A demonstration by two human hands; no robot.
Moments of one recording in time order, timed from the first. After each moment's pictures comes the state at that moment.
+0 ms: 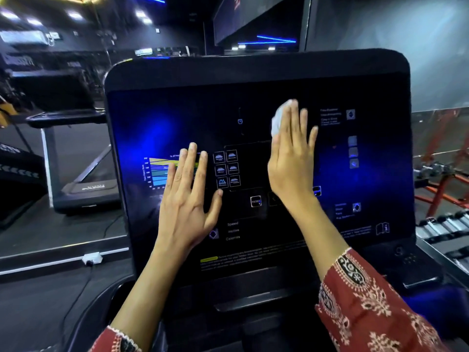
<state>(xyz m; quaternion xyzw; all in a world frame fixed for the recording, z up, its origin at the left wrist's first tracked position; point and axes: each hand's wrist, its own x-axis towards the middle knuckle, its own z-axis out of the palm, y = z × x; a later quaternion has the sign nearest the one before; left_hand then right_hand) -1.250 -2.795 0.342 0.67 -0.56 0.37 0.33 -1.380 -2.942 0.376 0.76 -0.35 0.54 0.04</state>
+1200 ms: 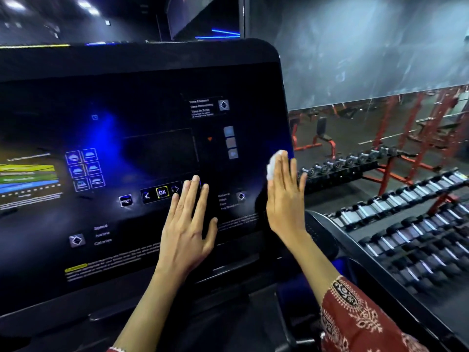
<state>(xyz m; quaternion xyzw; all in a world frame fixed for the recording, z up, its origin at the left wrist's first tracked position) -1.419 -2.887 0.274 0.65 -0.62 0.33 0.30 -1.581 -3.023 0.268 0.77 -0.43 0.46 0.02</state>
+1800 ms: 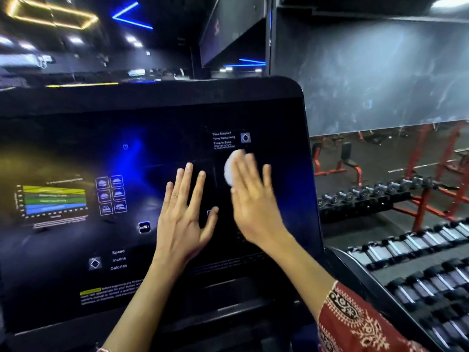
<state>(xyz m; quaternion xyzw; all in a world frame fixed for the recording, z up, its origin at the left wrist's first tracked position) -1.384 -2.911 0.332 0.67 -0.56 0.37 0.33 -1.506 -3.012 0.340 0.83 -0.25 0.49 0.10</state>
